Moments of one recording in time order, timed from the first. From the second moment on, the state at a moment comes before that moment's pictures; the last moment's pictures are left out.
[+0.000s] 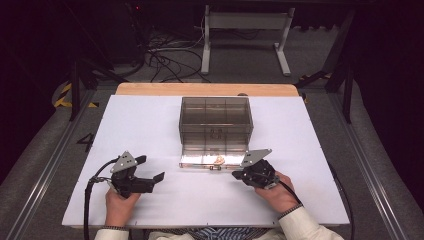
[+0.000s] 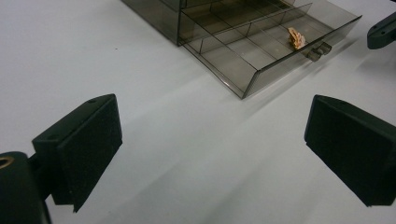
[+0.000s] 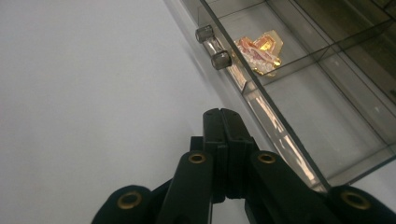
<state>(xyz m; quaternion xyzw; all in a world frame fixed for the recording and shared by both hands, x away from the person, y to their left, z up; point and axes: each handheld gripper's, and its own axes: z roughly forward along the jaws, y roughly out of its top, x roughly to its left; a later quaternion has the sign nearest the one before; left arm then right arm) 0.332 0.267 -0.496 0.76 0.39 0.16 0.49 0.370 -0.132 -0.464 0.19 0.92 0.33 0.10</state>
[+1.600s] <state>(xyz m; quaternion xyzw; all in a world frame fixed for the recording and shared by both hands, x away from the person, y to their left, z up) 0.332 0.265 -0.497 0.77 0.40 0.16 0.48 0.387 -0.090 -0.477 0.20 0.93 0.28 0.15</state>
